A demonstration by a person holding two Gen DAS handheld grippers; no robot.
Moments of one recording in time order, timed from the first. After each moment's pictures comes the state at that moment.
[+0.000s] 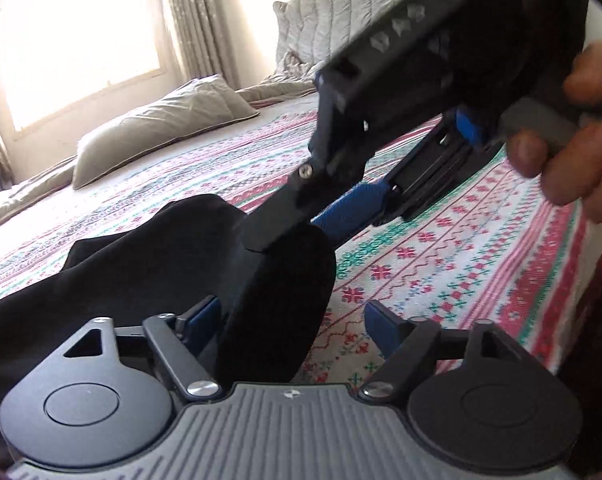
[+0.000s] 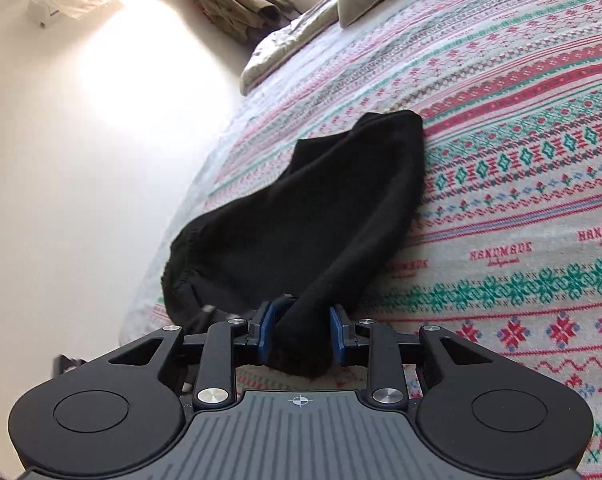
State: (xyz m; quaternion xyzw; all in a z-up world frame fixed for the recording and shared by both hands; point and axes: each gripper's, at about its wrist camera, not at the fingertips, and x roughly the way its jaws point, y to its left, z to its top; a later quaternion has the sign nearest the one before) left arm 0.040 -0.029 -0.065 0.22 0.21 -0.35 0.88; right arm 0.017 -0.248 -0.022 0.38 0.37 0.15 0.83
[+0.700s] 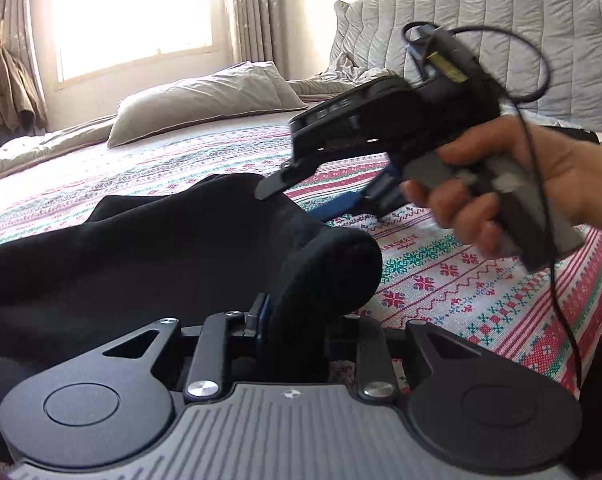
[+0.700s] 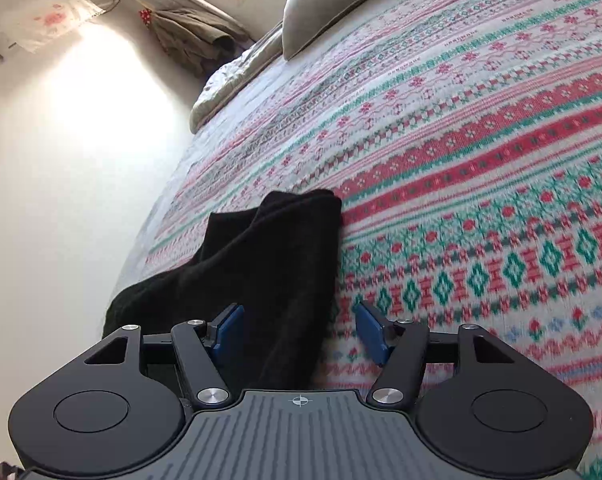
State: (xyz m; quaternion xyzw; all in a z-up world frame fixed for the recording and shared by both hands) left arm 0.059 -0.009 -0.065 0.13 0.24 -0.32 0.91; right arm 0.101 -0.299 -0.064 0.38 0.36 0.07 0.85
